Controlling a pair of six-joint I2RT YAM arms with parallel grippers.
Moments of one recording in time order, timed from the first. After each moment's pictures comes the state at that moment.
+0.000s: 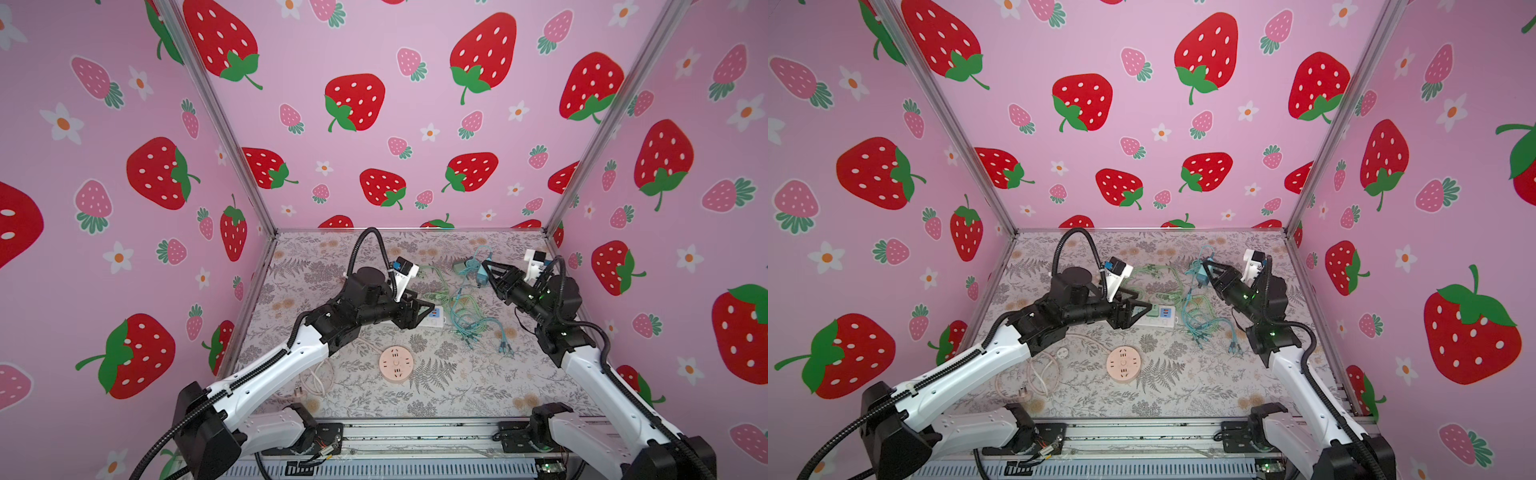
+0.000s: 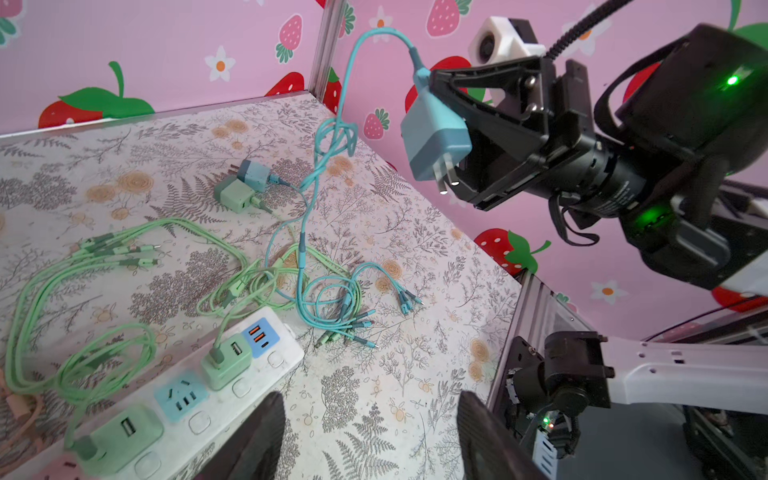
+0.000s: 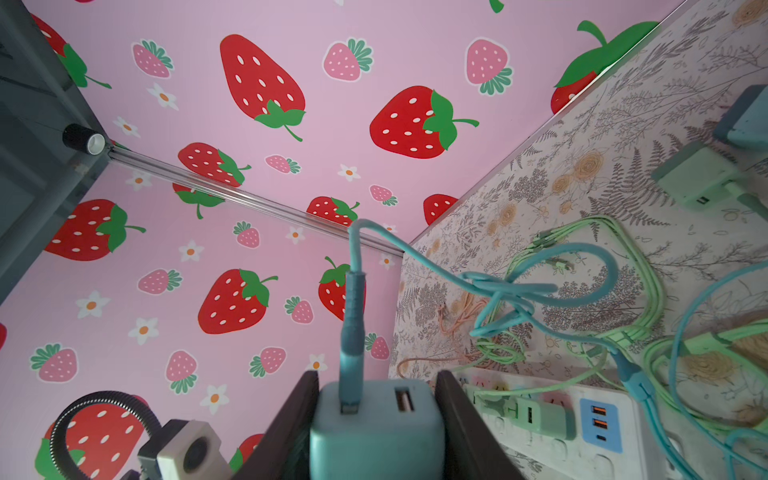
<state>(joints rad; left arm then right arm) -0.76 1.23 1.03 -0.22 0.31 -0.23 0.30 0.97 0.64 0.29 -0.46 1.16</state>
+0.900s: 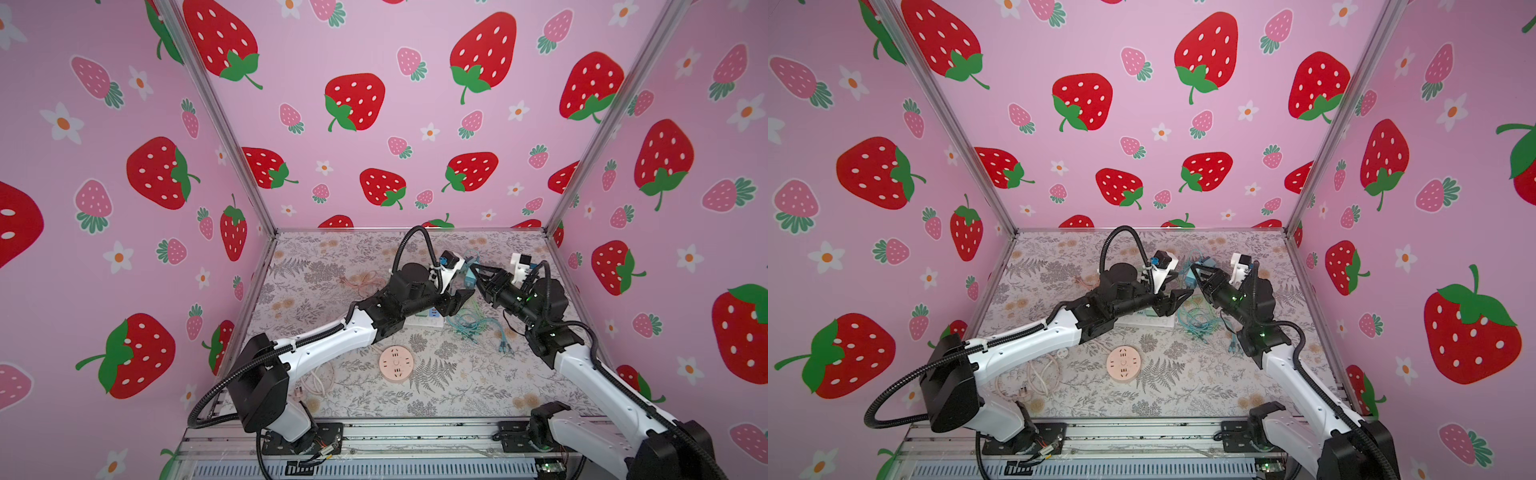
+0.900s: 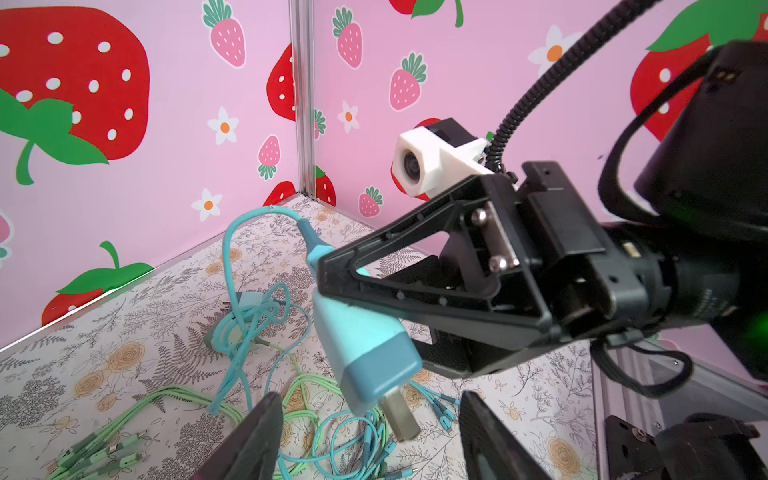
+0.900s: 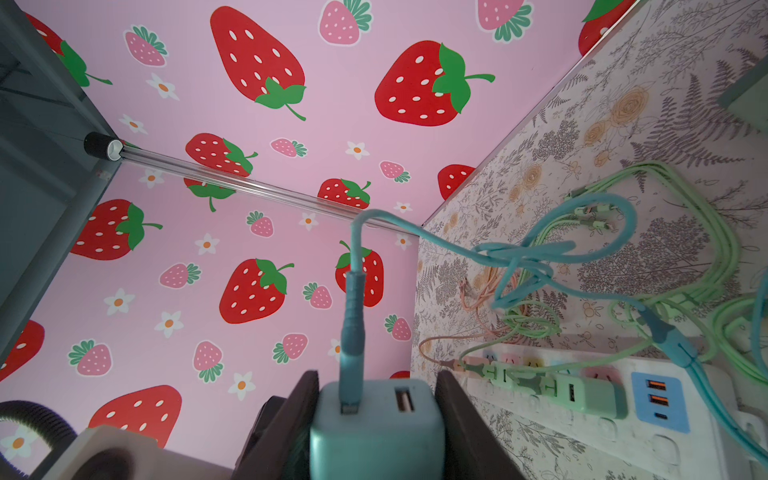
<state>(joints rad) -0.89 1.55 1.18 0.15 0.16 -0.06 0.41 1.01 0.62 0.36 -0.41 1.24</state>
